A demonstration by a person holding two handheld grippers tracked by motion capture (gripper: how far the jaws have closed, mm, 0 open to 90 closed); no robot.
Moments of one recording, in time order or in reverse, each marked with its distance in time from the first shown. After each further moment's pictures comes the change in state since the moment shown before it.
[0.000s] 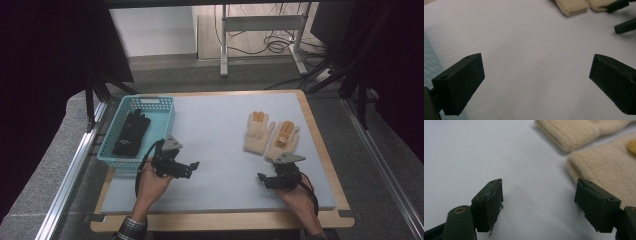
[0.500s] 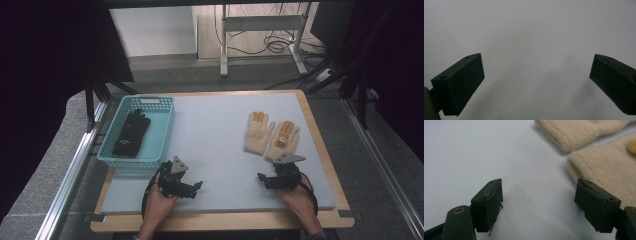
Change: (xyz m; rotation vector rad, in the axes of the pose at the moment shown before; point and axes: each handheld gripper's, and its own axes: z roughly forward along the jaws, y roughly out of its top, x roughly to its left) left arm -0.021 -0.054 0.025 0.077 0.047 -0.022; right arm 0.000 0.000 0.000 -0.001 -0.004 0.000
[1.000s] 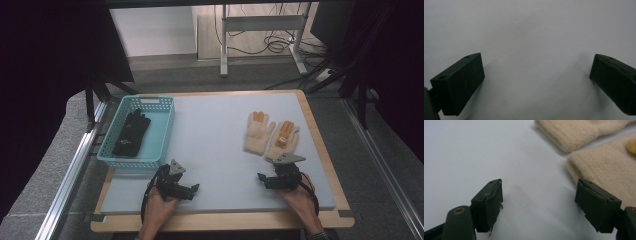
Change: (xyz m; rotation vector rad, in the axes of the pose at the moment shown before) left arm 0.005 -0.013 0.010 0.033 -0.007 -0.062; right arm 0.001 0.000 -0.001 -0.003 -0.005 0.002
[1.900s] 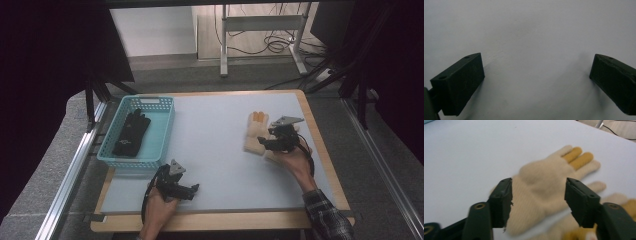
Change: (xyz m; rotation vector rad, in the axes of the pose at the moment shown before) left arm 0.000 0.000 0.000 0.003 0.000 0.005; right arm -0.060 0.092 0.023 -0.061 -0.017 -0.027
